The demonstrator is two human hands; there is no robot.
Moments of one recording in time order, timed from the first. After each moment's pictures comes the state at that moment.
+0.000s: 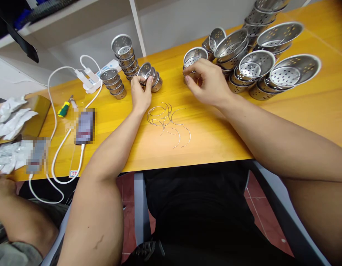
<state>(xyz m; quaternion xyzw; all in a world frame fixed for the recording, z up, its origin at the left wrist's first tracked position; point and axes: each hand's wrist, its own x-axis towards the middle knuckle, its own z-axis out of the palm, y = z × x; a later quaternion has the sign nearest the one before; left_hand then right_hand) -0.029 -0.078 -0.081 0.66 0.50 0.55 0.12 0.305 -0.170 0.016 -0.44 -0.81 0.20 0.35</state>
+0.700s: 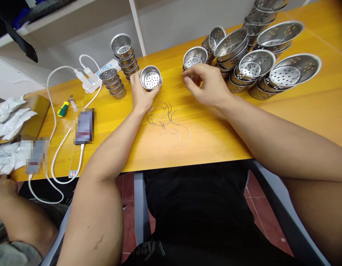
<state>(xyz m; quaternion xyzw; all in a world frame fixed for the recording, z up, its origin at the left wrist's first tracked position) -0.021 -0.103 -0.054 0.66 0.53 0.50 0.16 0.305 -0.168 0.008 -0.43 -0.82 0.17 0.33</state>
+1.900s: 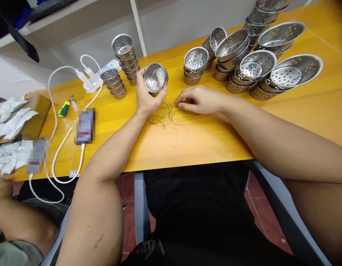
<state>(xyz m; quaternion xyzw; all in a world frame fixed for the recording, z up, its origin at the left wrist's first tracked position) 0.003 -0.123 -0.050 0.72 0.47 0.51 0.12 0.308 -0.161 -0.006 -0.28 -0.90 0.24 0.22</state>
